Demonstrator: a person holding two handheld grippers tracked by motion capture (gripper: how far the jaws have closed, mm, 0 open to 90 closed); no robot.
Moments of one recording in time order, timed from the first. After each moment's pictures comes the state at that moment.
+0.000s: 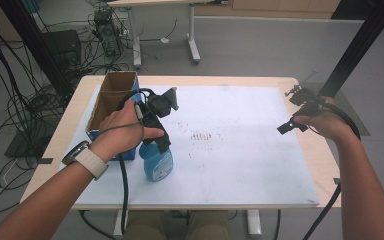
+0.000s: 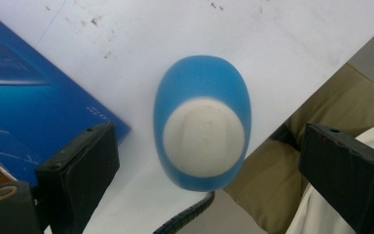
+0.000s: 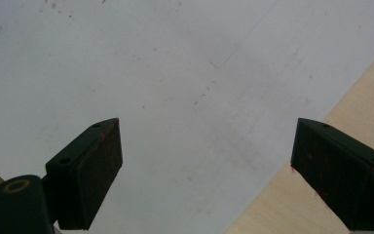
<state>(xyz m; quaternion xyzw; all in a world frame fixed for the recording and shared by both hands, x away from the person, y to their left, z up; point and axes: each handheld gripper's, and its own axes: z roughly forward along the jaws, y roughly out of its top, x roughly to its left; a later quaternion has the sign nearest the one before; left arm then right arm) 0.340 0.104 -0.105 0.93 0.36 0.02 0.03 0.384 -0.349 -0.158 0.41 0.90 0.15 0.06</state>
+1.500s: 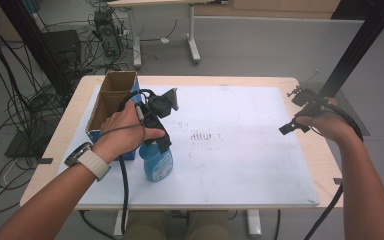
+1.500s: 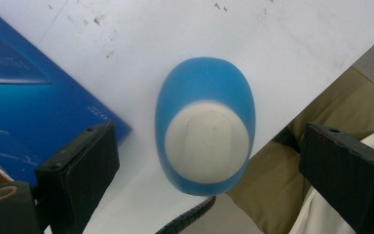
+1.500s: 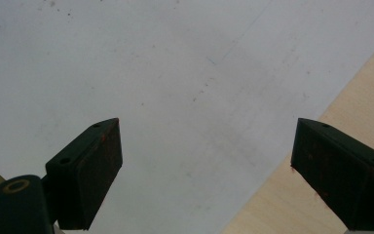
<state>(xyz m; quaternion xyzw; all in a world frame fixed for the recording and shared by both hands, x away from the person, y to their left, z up) 0.339 0.103 -0.108 0.93 0.37 0.02 0.03 0.380 -0.352 -0.157 0.41 0.90 0.15 0.06</state>
